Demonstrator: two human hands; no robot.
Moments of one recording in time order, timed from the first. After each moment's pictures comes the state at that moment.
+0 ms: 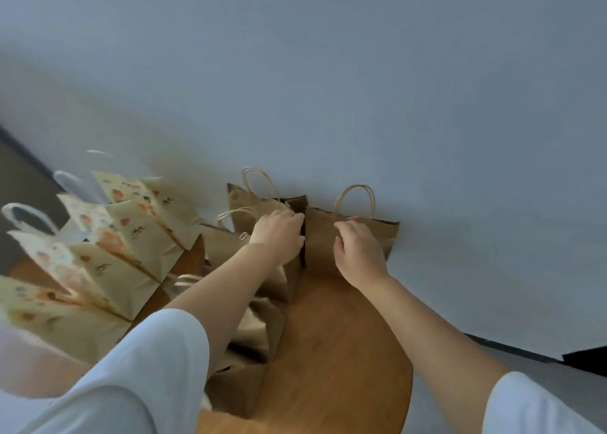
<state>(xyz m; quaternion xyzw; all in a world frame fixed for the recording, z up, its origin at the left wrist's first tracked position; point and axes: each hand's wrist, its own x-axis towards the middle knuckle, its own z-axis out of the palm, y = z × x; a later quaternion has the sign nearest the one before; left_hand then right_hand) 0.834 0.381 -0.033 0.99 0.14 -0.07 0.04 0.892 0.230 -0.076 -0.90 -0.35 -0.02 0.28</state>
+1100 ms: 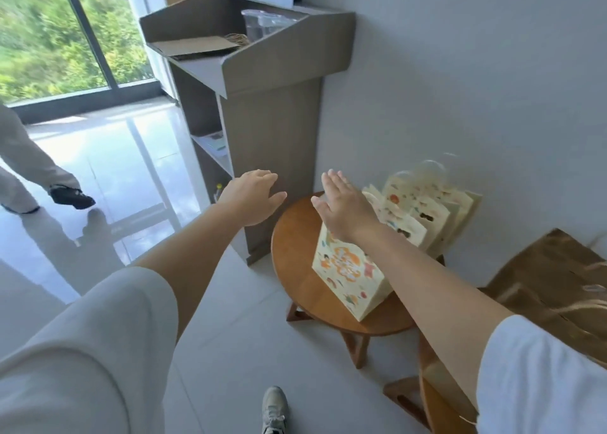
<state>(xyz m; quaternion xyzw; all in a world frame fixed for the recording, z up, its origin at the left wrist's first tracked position) 0.255 0.783 0.037 0.89 0.45 0.07 0.07 0.418 0.701 0.012 -0.76 -0.63 0.06 0.13</state>
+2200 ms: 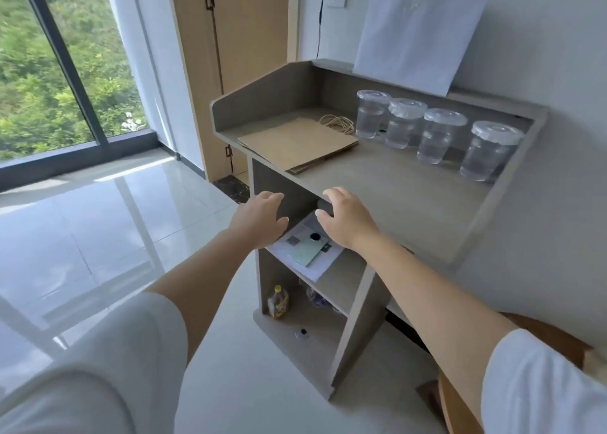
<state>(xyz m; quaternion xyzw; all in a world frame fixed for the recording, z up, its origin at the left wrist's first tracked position) 0.073 1.437 0.062 0.90 0.41 0.11 0.12 0.222 1.342 0.070 -0.79 -0.57 0.05 0.21</state>
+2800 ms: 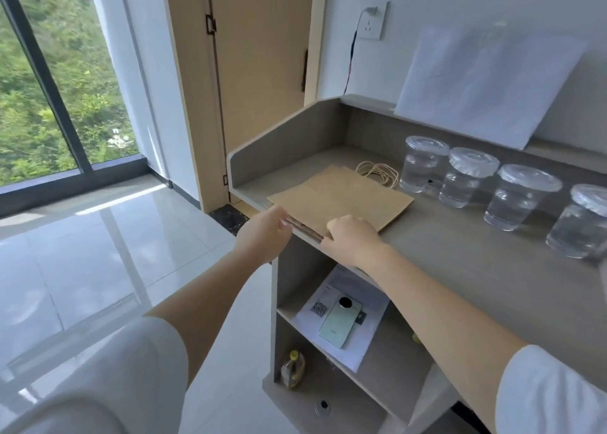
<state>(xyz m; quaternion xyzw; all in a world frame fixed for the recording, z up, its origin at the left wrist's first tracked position) 0.103 1.668 0.061 0.85 0.42 0.22 0.23 0.237 1.566 0.093 -0.82 -0.57 0.00 0.02</state>
